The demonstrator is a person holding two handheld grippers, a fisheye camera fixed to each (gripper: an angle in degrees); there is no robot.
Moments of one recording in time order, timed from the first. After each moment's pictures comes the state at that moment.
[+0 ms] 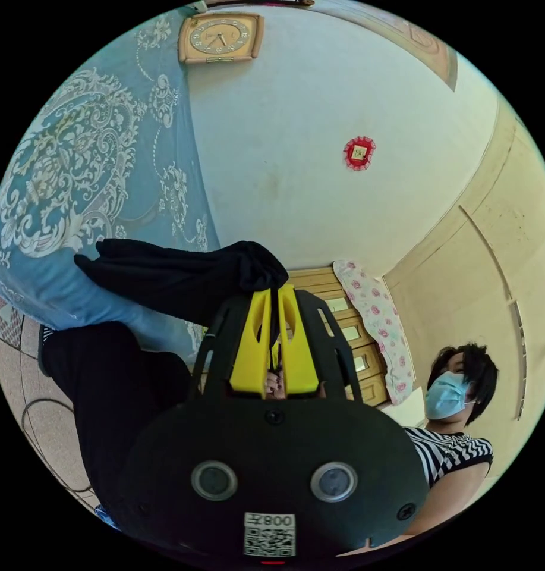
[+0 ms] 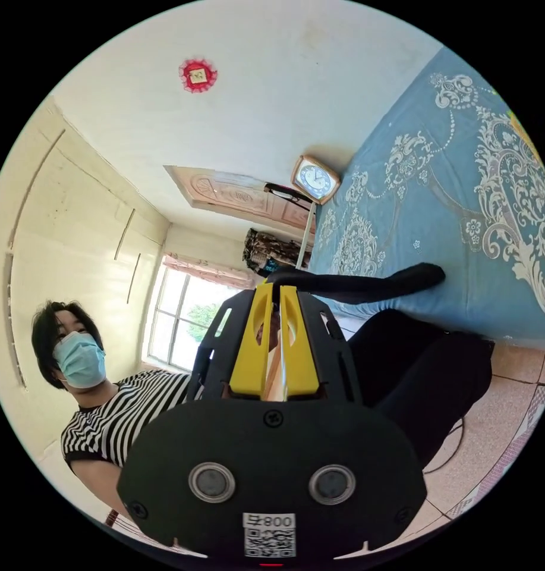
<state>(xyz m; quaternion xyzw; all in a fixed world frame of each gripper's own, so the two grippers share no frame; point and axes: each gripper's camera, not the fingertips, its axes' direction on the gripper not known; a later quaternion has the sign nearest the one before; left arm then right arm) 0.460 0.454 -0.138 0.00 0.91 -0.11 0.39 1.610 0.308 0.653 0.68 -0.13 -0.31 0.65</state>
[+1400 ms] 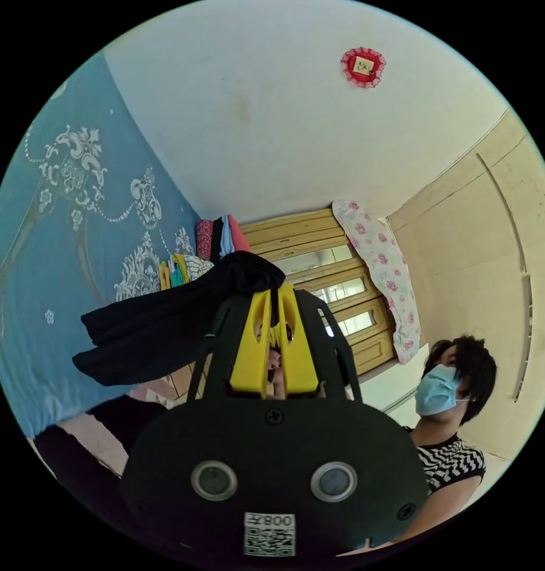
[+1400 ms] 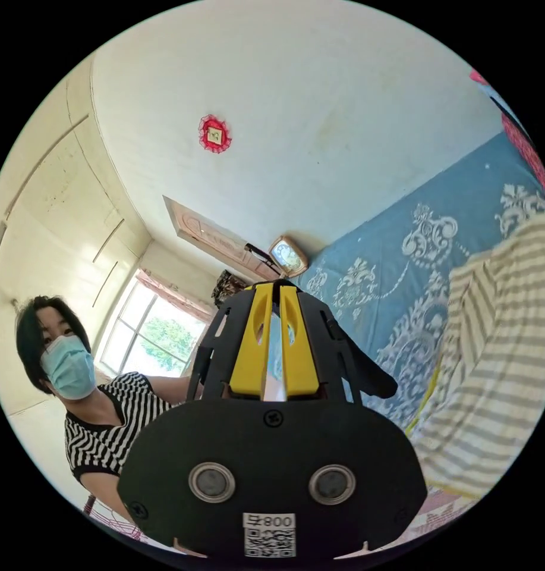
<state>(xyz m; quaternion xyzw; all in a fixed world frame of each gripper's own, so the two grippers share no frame) 0.778 0.117 -0.527 -0.01 0.92 0.04 0.39 1.892 0.553 0.323 0.78 -0.03 -0.30 0.55</state>
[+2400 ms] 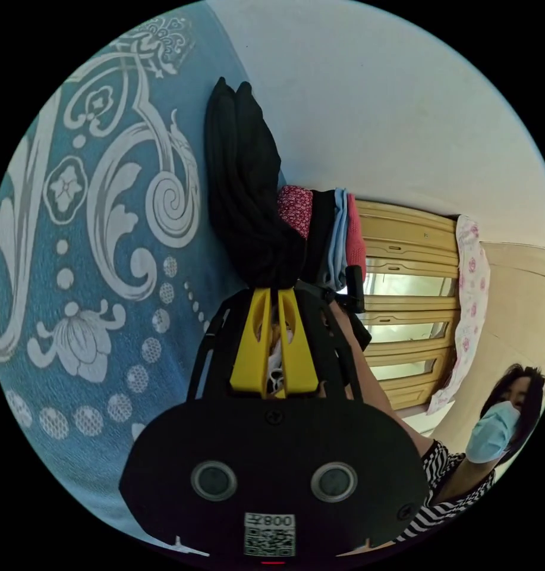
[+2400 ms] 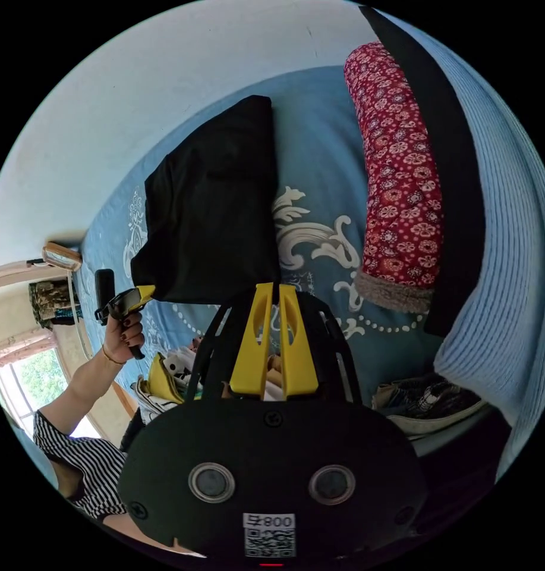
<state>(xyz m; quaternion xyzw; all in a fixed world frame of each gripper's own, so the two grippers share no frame) 1.388 -0.184 -0.675 -0.19 0.85 0.16 0.47 2.140 0.594 -0.256 0.65 0.16 0.19 0.72</state>
